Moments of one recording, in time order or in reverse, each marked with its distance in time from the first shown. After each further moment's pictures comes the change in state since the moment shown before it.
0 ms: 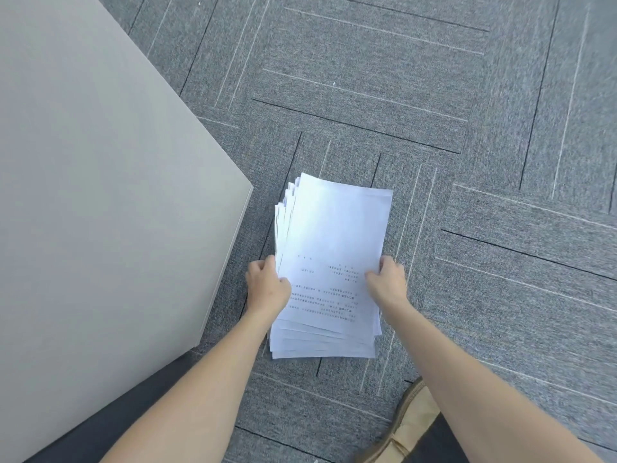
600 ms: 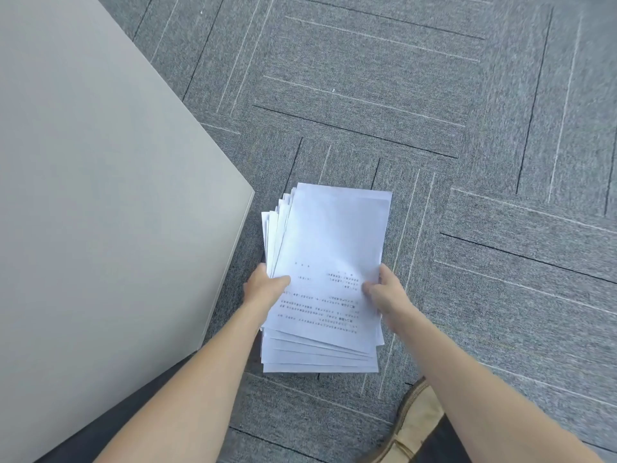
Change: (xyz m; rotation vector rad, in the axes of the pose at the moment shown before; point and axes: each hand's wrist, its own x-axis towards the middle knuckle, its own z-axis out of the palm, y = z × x) left_hand 0.014 -0.009 -0.012 -0.340 -0.113 -0.289; right_hand -0.010 0.008 -0.008 0.397 -0.249 0.086
